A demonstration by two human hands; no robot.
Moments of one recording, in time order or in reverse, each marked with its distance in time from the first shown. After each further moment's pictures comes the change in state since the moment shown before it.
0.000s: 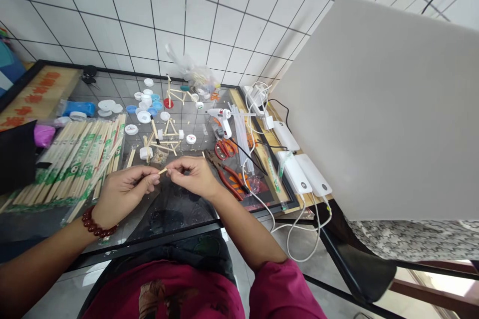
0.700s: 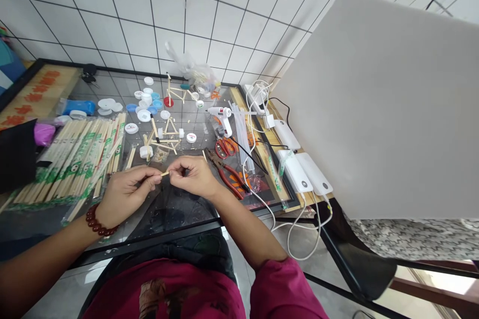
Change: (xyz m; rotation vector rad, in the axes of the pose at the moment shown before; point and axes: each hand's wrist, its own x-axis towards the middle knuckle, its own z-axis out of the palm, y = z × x) left_hand 0.001 0.003 0.001 0.071 -0.021 0.135; right_hand 0.000 -0.001 0.001 -0.061 -0.007 -0.061
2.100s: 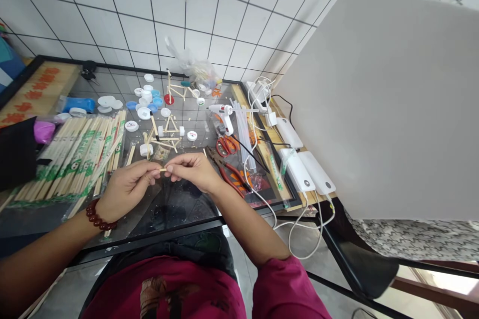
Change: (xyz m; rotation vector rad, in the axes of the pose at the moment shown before) left_hand 0.004 -0.004 -0.005 0.046 -0.097 0.024; right_hand 0.004 0.001 0.001 0.598 -0.052 0.413
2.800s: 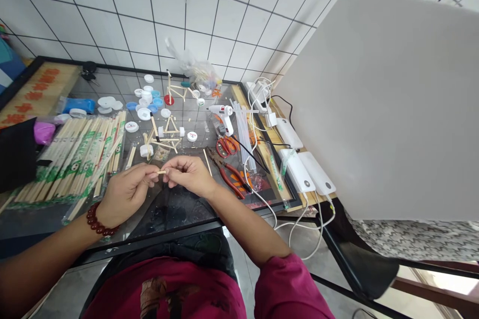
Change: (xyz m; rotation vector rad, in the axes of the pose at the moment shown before) left_hand -0.003 0.007 0.000 0.146 0.045 0.086; right_hand -0.002 0.001 0.013 -0.084 0.001 -0.040
